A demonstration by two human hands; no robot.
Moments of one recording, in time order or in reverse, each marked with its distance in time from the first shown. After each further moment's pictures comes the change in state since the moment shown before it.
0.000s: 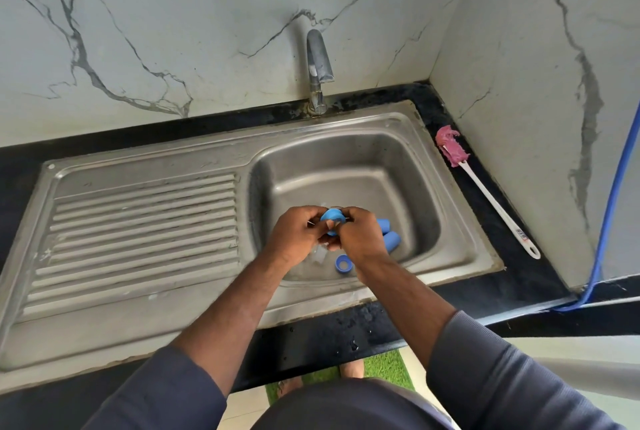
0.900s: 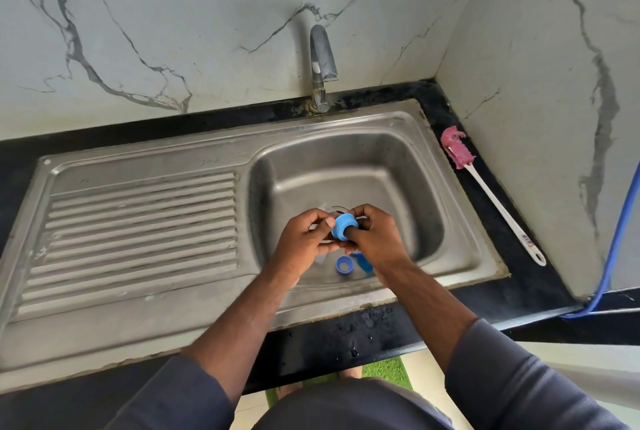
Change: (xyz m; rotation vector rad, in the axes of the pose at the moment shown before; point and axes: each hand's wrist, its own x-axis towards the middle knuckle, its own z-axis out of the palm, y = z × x) left_hand -0.002 -0.005 0.018 -0.451 0.044 -0.080; right_hand 0.002 0.001 -0.030 -0.091 -0.008 -0.104
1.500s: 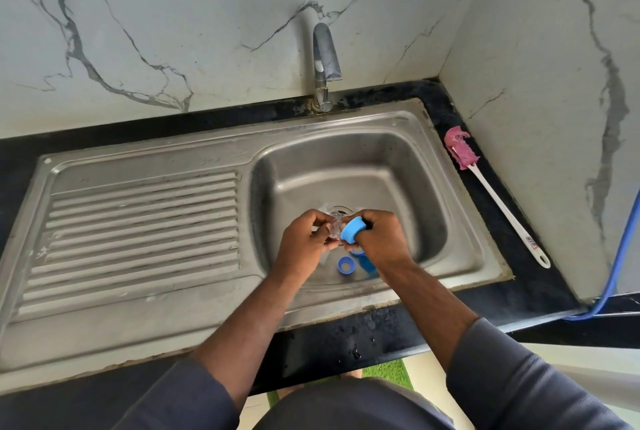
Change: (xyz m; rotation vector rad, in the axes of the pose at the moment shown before) left_hand 0.012 -0.013 0.002 0.086 0.108 0.027; right_hand 0.009 0.003 0.000 -0.169 0.027 -0.067
